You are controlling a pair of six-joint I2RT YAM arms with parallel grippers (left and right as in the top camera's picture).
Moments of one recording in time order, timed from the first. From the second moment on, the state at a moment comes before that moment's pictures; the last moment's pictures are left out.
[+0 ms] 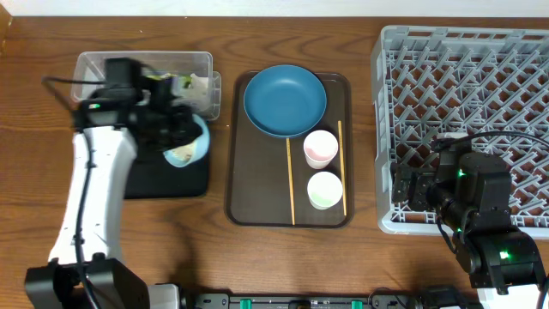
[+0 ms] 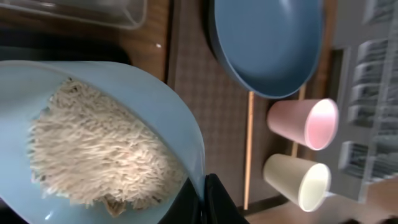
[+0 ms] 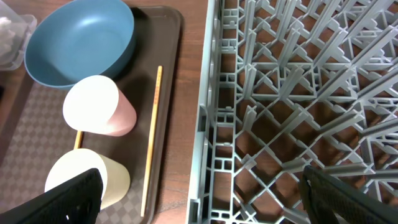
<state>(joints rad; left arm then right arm) 0.14 1.52 1.32 -1.04 0.55 -0.11 0.12 0.80 0.82 -0.77 -0.06 0.16</state>
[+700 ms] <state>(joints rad) 0.58 1.79 1.25 -1.09 1.17 0.05 0.12 0.80 0.82 -0.78 -0.06 0.16</state>
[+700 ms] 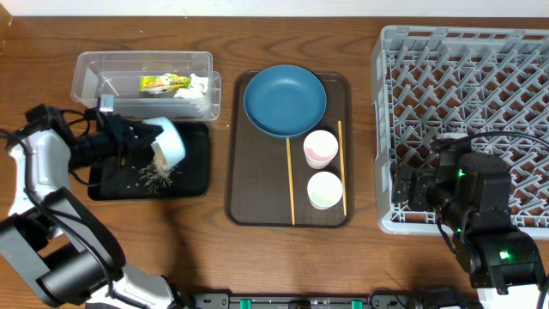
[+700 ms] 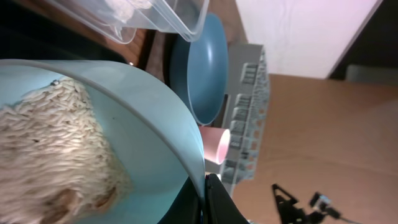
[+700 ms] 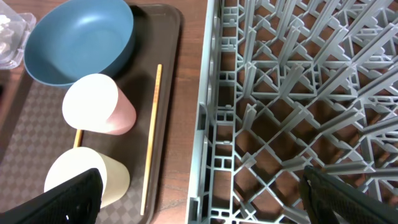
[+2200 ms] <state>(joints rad) 0.68 1.83 1.25 -1.16 1.47 0.03 0.12 0.80 0.82 -0.79 -0.06 0.16</state>
